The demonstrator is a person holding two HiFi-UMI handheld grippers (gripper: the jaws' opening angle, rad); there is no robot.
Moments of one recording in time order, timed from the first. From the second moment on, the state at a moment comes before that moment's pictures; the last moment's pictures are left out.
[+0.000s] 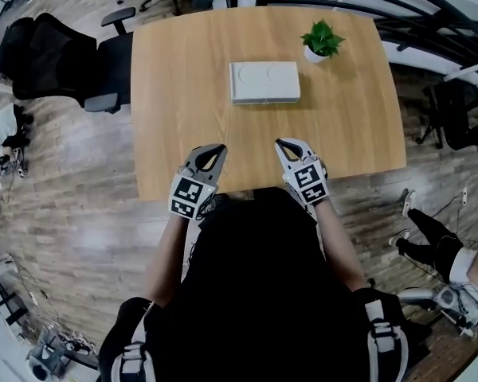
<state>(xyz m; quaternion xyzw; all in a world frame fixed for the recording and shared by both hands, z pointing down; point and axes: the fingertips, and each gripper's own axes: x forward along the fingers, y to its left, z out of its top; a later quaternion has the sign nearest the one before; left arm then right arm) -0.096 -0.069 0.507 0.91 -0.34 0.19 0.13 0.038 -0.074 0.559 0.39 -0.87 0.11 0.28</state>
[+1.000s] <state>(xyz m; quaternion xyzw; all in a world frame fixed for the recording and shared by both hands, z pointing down) -0.089 -0.064 0.505 0.84 -0.48 0.19 0.17 0.064 -0.156 0.640 0.35 -0.87 0.14 0.31</state>
